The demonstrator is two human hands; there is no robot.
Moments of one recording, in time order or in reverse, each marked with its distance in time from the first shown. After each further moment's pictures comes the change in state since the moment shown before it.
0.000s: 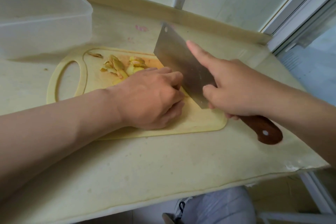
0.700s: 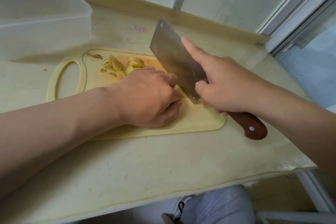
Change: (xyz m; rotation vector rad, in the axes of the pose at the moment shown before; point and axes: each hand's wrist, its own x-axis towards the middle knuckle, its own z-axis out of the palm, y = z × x) left_hand -0.001 0.001 -0.003 0.019 0.004 -0.020; right_hand 0.006 -0.005 0.003 0.069 0.035 -0.001
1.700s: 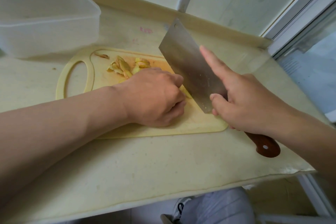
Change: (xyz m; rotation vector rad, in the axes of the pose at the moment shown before) left_hand -0.001 -0.004 0.002 -0.017 0.074 0.033; right_hand -0.027 0.016 0.007 -0.046 0.075 -0.052
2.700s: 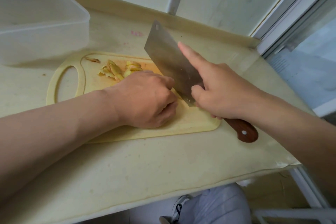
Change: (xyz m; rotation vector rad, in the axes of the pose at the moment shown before) left_hand 0.000 0.000 0.000 -0.015 -0.006 0.016; right_hand 0.023 -0.014 0.000 0.025 -0.013 0.021
